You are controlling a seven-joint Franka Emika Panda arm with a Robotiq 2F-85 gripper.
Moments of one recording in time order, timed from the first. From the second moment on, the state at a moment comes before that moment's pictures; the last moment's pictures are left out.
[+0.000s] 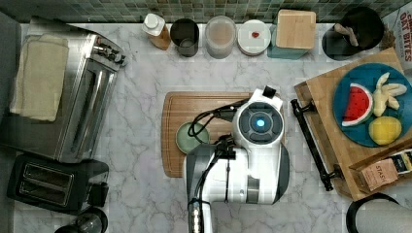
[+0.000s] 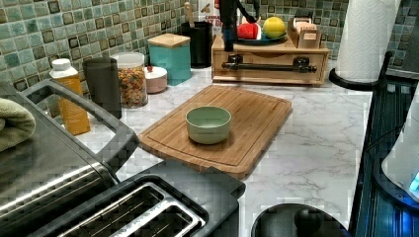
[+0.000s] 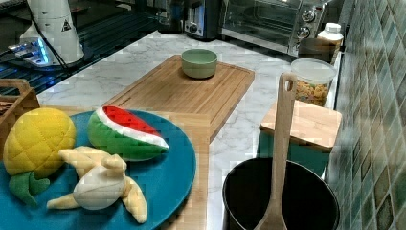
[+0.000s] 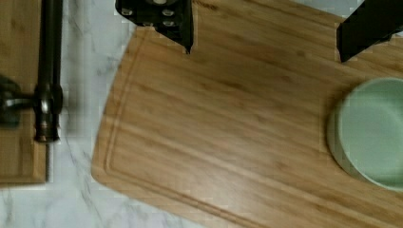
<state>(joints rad) 0.02 -0.10 -0.13 -2.26 -0.10 0.50 -1.15</state>
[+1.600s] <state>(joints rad) -0.08 -0.07 -0.40 -2.40 -0.09 0.99 -1.64</state>
